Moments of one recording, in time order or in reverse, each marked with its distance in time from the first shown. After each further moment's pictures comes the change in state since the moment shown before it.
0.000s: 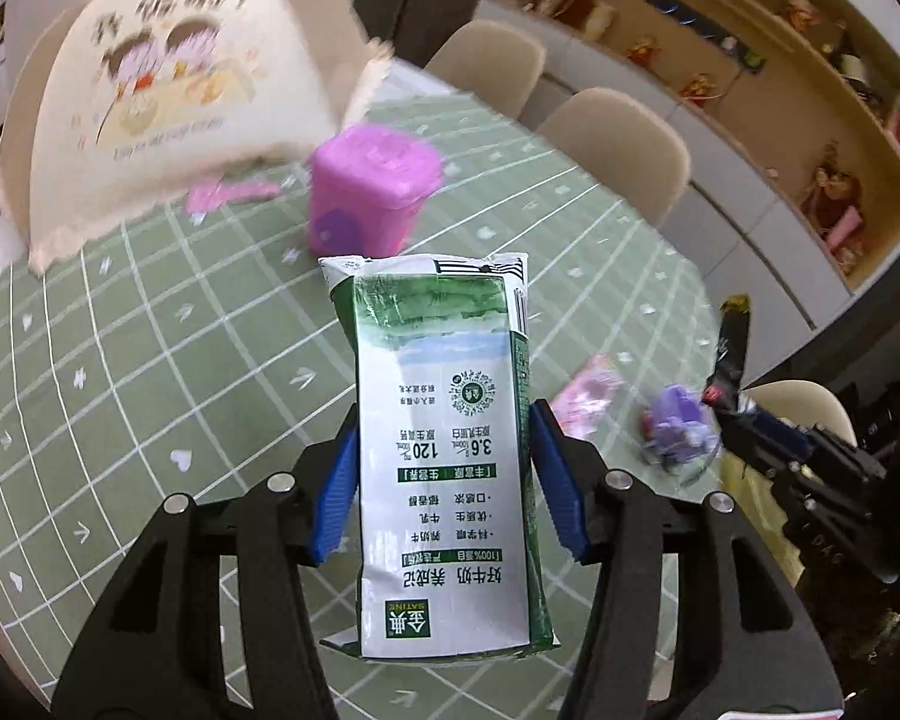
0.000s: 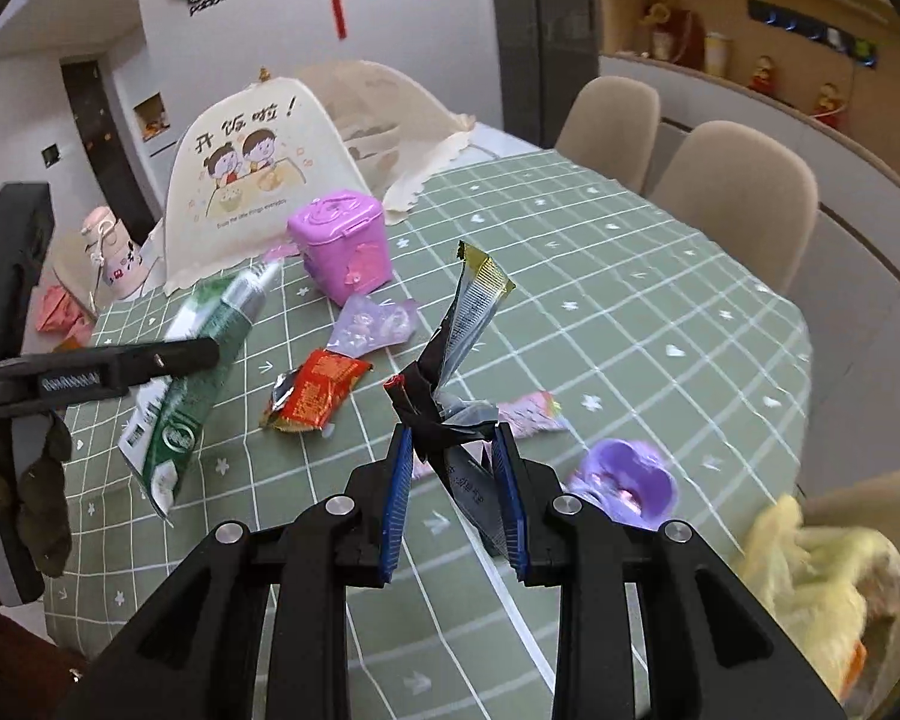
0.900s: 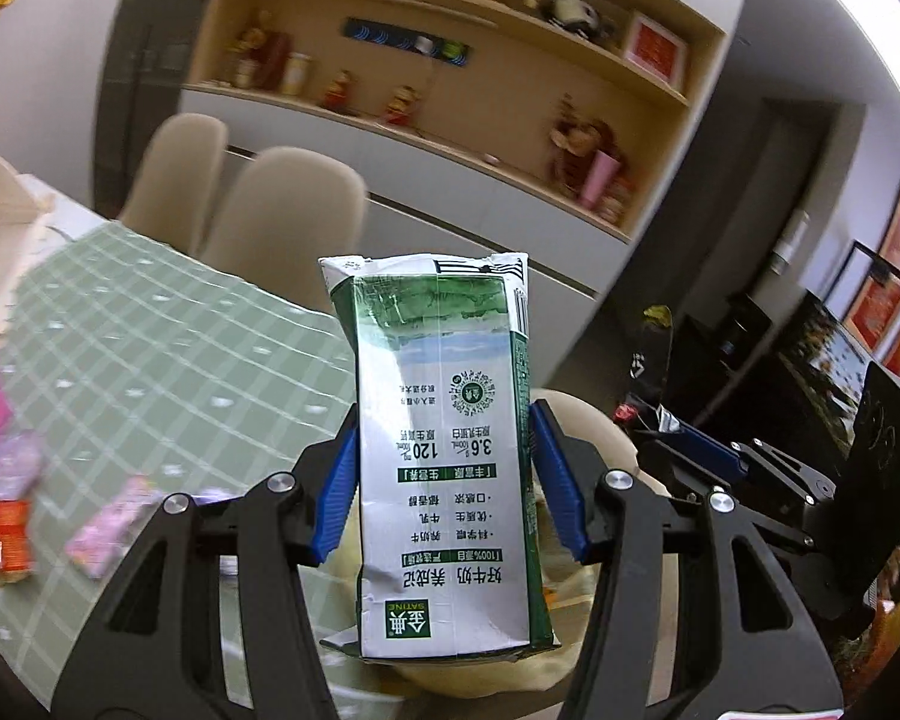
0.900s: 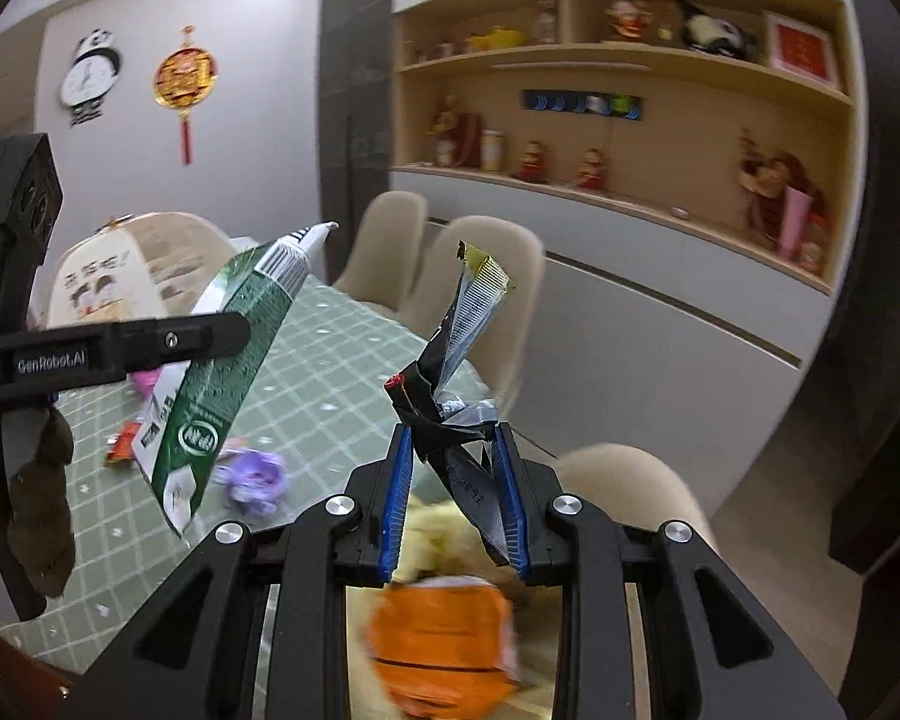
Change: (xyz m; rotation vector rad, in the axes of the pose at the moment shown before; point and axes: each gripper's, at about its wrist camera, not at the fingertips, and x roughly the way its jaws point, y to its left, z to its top) left arm 0.003 -0.333 -0.014 0.339 -0.125 -0.441; right arm -0.221 -0.200 -0.077 0.166 -0.265 -0.367
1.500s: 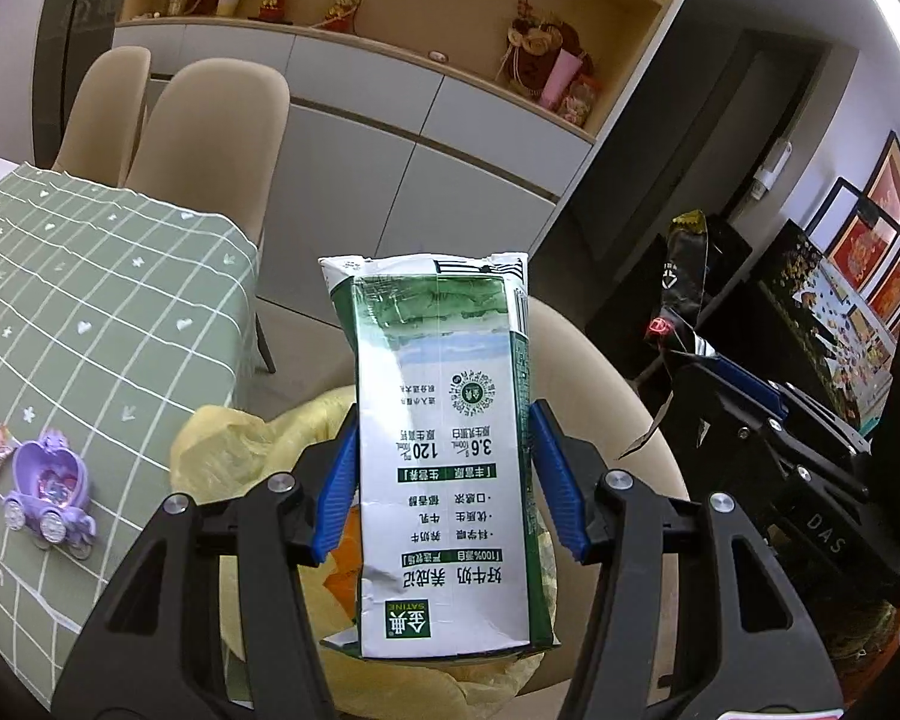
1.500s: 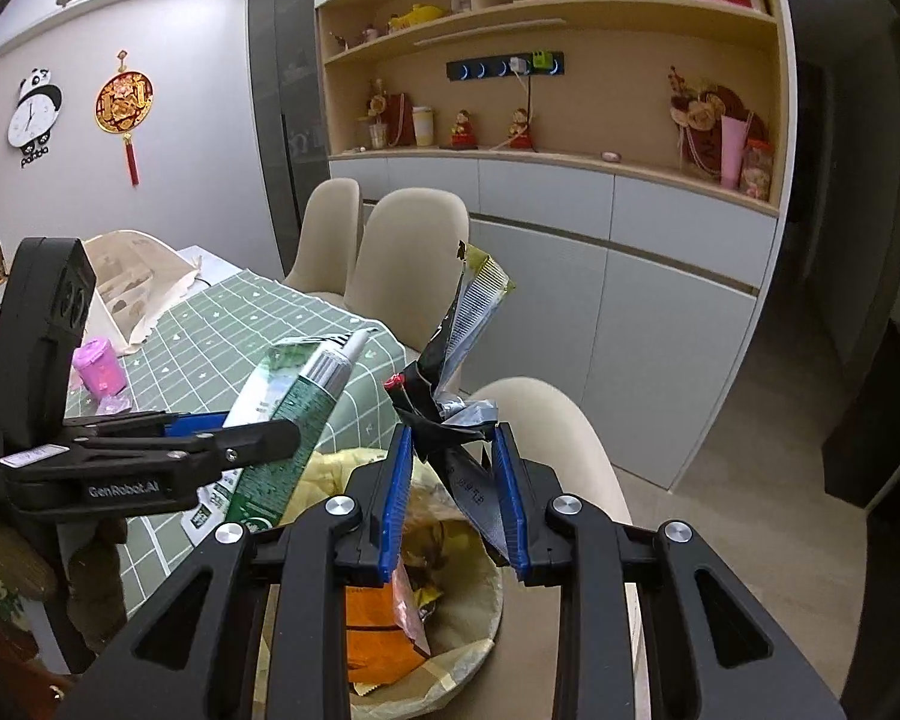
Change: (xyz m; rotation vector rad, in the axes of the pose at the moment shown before) left arm 0.104 -0.048 -0.048 0.028 0.182 -0.074; right arm 0.007 -0.072 -0.037 0.104 0.044 -0.039
